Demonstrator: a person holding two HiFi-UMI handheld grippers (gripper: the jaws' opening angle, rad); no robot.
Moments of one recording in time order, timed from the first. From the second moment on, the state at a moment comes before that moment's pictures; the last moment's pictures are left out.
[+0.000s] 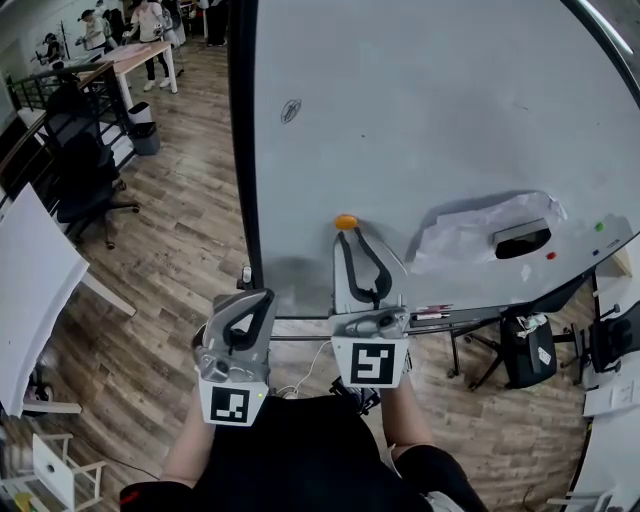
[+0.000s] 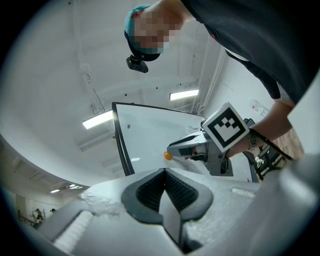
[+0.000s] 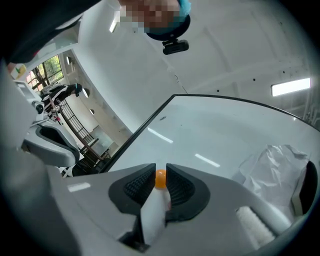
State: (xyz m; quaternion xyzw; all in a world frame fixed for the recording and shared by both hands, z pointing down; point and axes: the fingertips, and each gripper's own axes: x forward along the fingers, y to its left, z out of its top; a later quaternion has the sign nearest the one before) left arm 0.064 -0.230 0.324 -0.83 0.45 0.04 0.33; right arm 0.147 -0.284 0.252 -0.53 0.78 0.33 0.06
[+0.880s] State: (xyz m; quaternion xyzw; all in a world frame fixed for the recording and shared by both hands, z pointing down) left arm 0.059 -0.232 0.327 -0.83 0.46 0.04 0.32; right arm 0.147 -0.302 0.261 -0.55 0.77 0.32 0.04
